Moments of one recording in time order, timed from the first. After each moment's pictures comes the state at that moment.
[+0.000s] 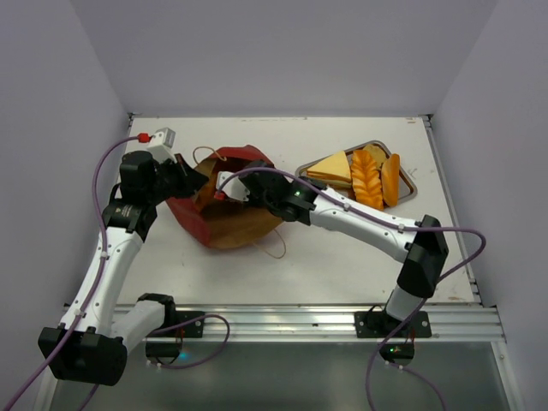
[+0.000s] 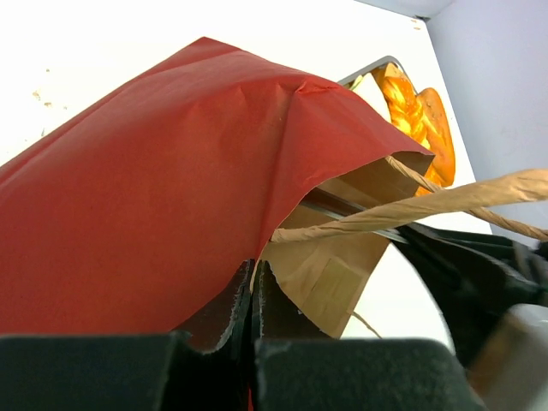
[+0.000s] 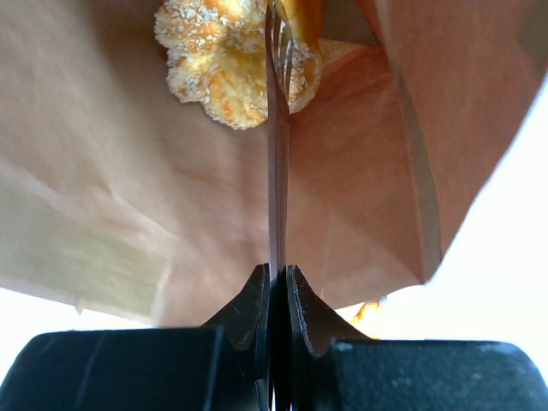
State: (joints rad) left arm -0.11 1.00 0.96 -0.40 0.39 -0.42; right arm 1.03 1.75 1.61 -0.64 0.43 -0.63
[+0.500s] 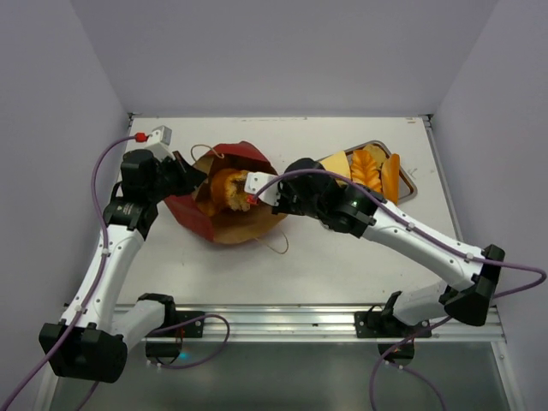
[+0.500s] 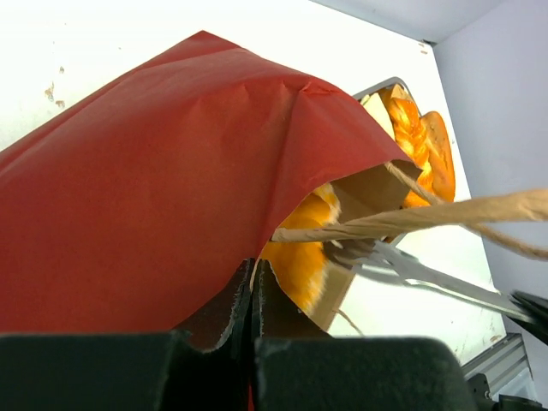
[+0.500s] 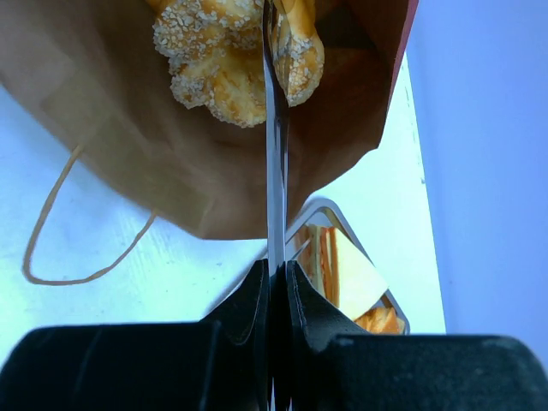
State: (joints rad) left arm -0.11 1.01 0.96 -0.37 0.34 -0.48; right arm 0.99 1.41 1.44 -0.67 0.23 -0.63
